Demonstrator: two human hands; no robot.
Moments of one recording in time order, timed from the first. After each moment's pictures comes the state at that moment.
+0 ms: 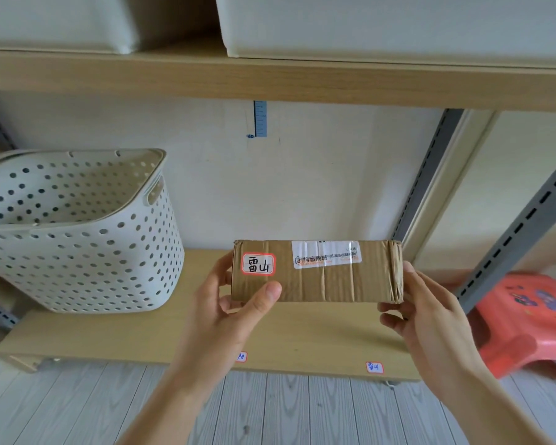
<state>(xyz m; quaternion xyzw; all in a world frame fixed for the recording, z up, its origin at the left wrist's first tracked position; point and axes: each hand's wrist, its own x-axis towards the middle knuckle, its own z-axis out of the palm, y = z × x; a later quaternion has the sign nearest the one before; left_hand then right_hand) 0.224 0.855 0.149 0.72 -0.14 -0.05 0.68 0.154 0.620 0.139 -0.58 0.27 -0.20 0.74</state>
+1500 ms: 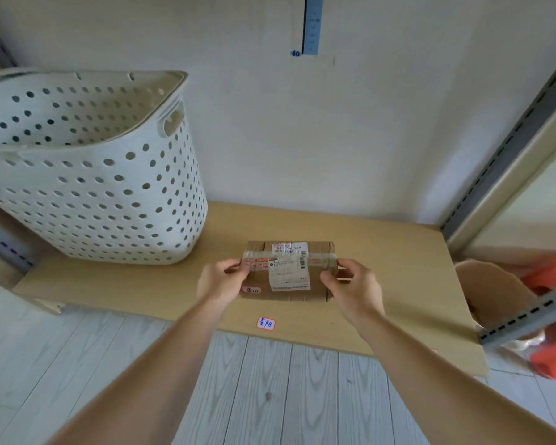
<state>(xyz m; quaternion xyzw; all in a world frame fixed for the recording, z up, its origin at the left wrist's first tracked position) 0.365 0.890 -0.058 0.84 0.14 -0.11 0.52 0.289 0.670 -0.055 -0.82 0.28 -0.05 0.49</state>
